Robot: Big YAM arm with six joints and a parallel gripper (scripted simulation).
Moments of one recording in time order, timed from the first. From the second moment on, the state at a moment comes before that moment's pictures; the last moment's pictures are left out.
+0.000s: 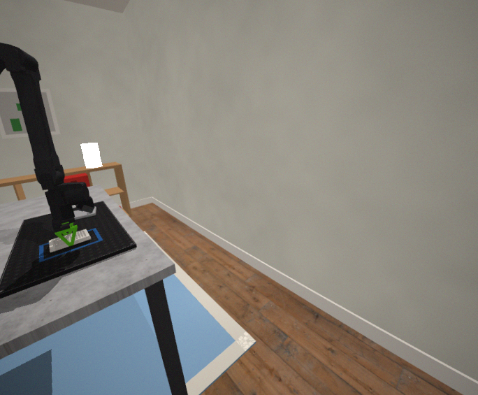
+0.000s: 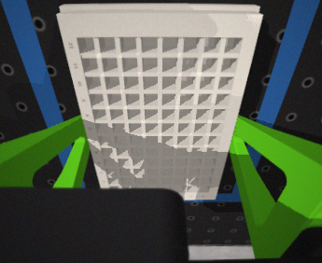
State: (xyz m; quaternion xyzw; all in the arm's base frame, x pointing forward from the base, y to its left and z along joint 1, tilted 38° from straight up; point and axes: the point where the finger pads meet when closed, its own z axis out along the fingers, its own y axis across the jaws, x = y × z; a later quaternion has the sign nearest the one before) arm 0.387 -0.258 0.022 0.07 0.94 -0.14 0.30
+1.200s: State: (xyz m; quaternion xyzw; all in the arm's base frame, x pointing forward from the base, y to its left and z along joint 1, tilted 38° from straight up) arm 0.390 -0.259 0.018 0.07 0.94 -0.14 0.30
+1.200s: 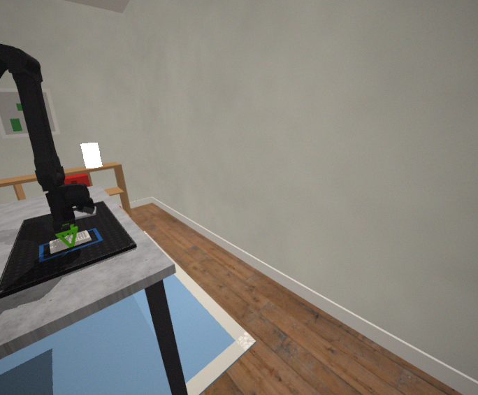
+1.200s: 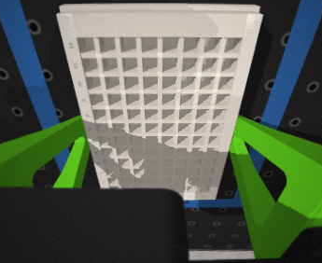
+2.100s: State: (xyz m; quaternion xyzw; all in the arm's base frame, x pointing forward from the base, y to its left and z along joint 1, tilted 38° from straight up) arm 0.387 -0.257 0.020 0.07 0.94 -0.14 0.29
